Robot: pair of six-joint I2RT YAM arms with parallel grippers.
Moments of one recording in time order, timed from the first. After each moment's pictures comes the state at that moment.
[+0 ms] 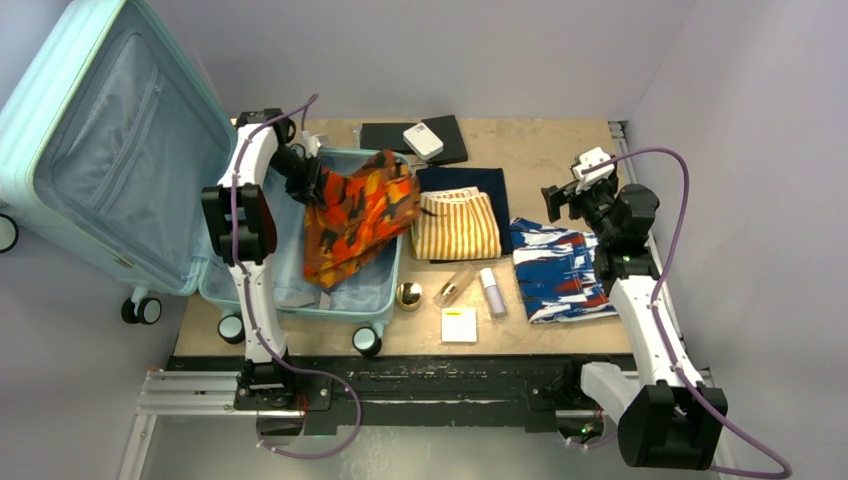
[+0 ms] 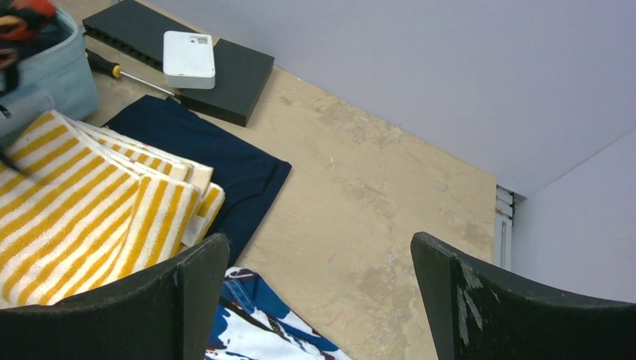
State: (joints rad) left arm 0.06 2.32 2.15 -1.38 0.56 0.18; right arm -0.06 1.00 0.74 0.14 -0.38 -0.32
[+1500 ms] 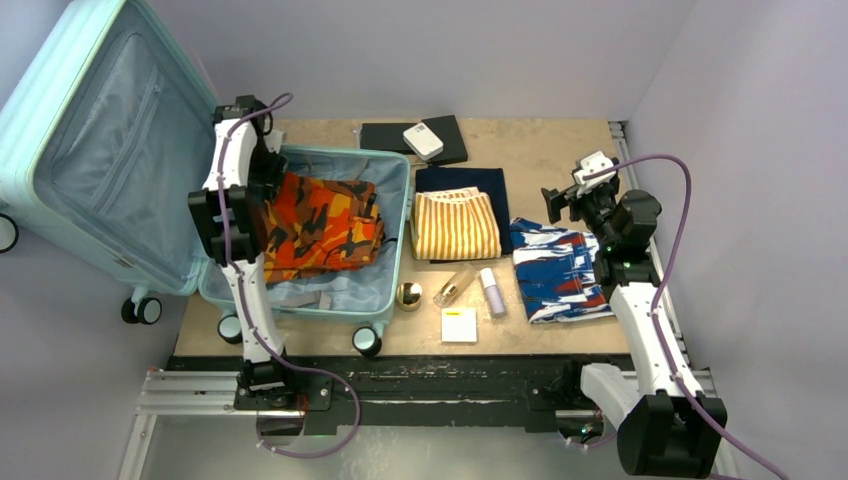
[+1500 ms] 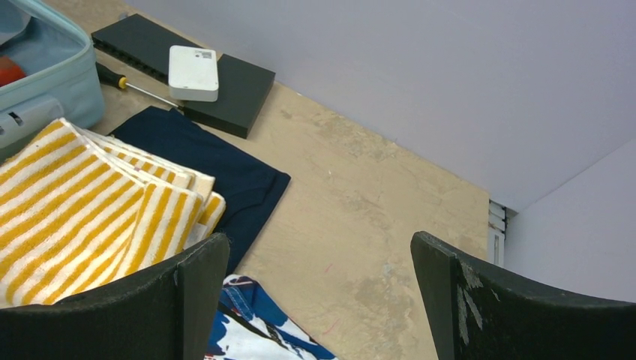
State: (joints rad) left arm 0.16 2.36 2.27 -1.34 -0.15 0.26; right arm -0.06 0.95 0.71 0.18 -0.40 -0.32
